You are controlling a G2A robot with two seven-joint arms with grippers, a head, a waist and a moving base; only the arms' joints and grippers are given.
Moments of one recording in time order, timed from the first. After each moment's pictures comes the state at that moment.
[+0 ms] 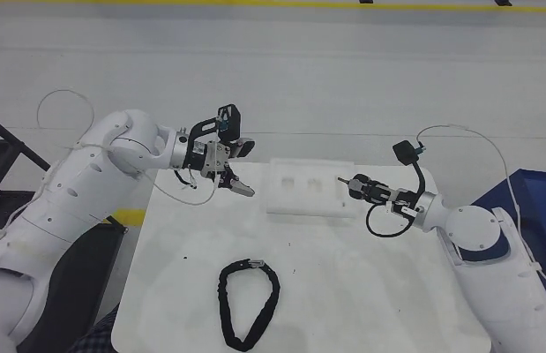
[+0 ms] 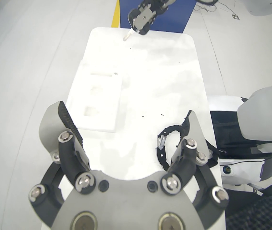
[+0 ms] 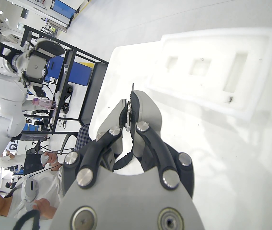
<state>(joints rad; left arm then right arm) 0.40 -0.76 -0.54 -1.37 0.25 -1.01 -0.66 -1.19 -1.07 1.35 -1.73 -0.14 0.01 0.88</state>
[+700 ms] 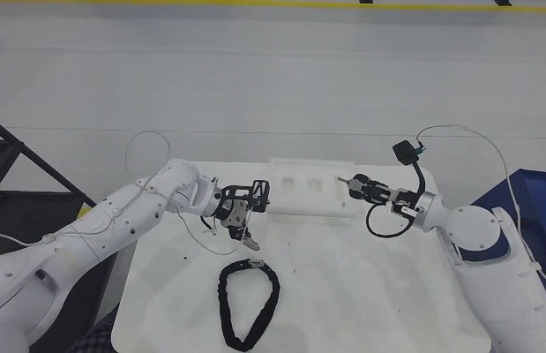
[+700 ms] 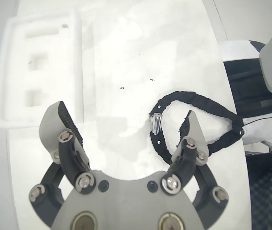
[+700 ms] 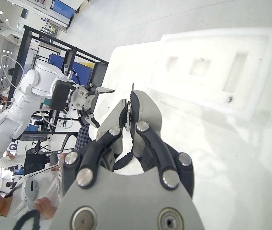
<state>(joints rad) 0.39 -0.82 -0.16 -1.33 0.80 -1.01 -0.20 -1.19 -1.07 1.35 -1.73 -0.14 0.01 0.88</state>
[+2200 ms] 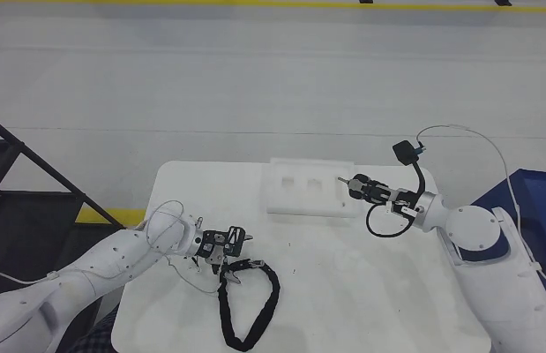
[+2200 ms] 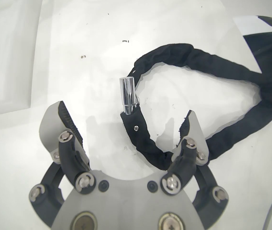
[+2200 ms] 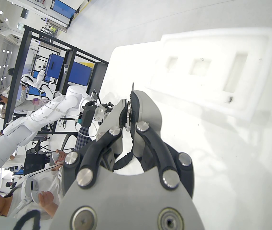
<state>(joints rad) 0.68 -0.78 -0.21 -1.18 1.54 -0.85 0.54 -1.19 -1.07 1.35 -1.73 -0.14 0.01 0.88</state>
